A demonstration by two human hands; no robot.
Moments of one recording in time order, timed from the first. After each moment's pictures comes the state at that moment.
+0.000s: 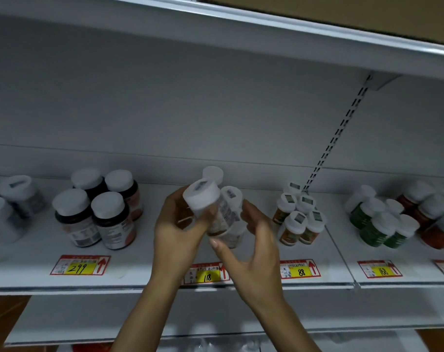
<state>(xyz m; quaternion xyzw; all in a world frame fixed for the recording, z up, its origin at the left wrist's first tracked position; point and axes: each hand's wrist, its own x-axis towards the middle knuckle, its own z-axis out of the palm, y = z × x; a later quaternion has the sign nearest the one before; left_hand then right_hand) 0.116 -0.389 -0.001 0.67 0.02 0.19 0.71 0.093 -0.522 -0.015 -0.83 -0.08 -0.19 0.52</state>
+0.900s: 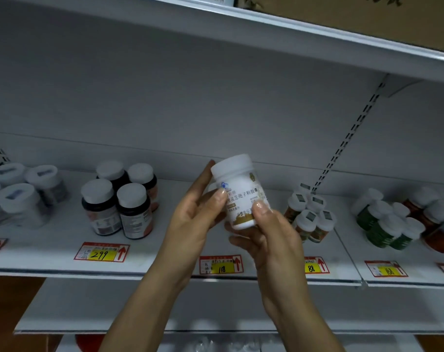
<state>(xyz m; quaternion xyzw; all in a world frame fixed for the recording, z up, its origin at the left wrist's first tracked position) 0.082 -0.370 0.045 0.53 -0.08 0.01 0.84 0.060 -0.488 0.050 -0.59 0.05 -0.04 0.81</state>
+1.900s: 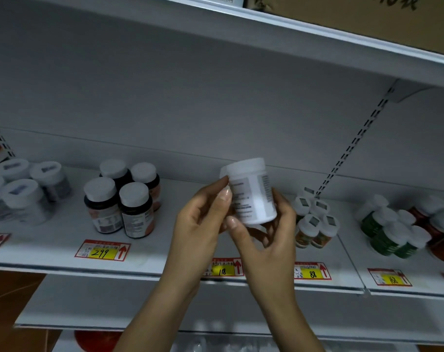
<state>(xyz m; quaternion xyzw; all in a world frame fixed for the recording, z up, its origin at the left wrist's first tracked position) 0.078 -0.382 0.045 0.55 -0.05 0.09 0.83 0.069 -0.484 0.029 -0.73 -0.05 -0.19 0.65</state>
